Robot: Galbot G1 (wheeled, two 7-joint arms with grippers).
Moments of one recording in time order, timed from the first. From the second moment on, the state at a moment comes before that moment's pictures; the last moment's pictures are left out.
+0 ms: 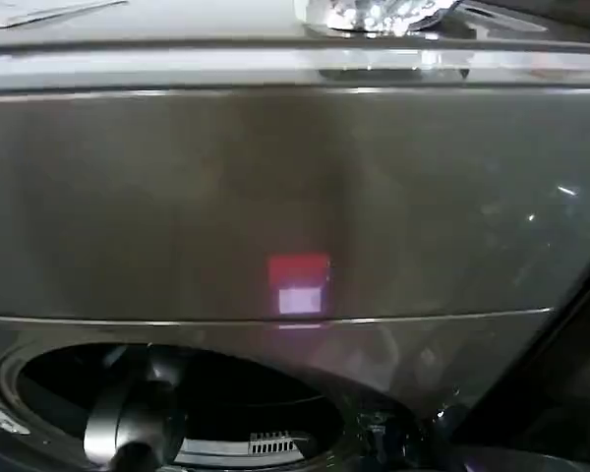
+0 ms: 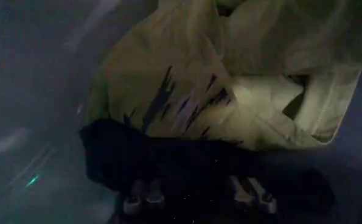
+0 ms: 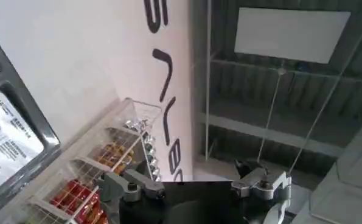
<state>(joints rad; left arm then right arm) 0.17 -1.50 -0.58 -0.63 1.35 0.17 0.83 -1.64 0.91 2.52 1.79 0.26 0.02 -0.33</state>
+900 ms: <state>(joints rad) 0.26 -1.51 -0.52 -0.84 0.90 0.49 0.59 -1.63 0.90 2.51 1.78 0.28 0.02 -0.33</state>
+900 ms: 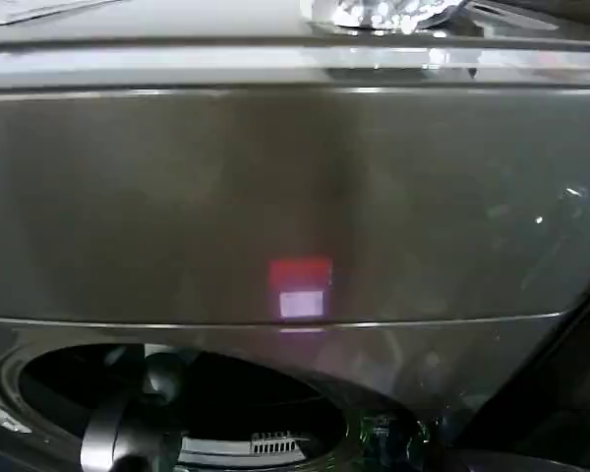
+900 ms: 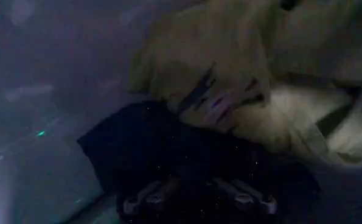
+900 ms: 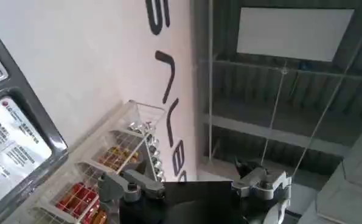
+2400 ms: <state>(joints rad) 0.80 -1.52 -0.46 -1.77 -0.23 0.66 -0.07 -1.63 0.92 2.51 1.78 0.32 0.02 -0.33</state>
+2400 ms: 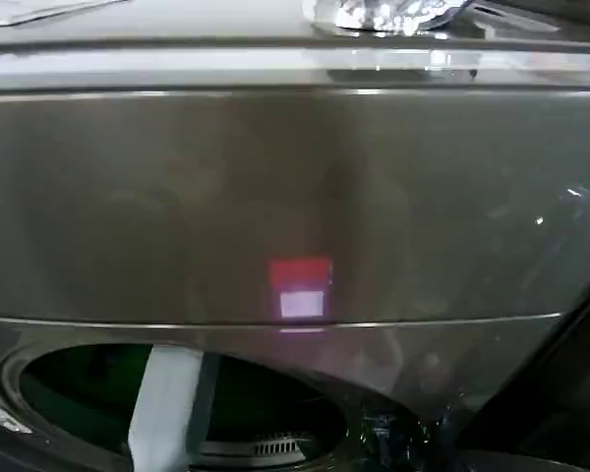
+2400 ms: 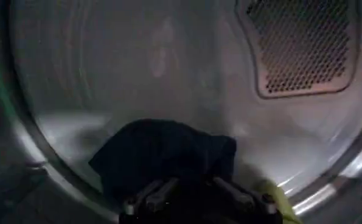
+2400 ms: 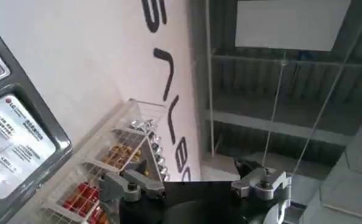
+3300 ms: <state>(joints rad) 1.20 -1.55 -0.43 -2.14 -0.08 0.55 -0.01 -1.60 0.93 2.50 1.78 0.32 0.01 -0.32</state>
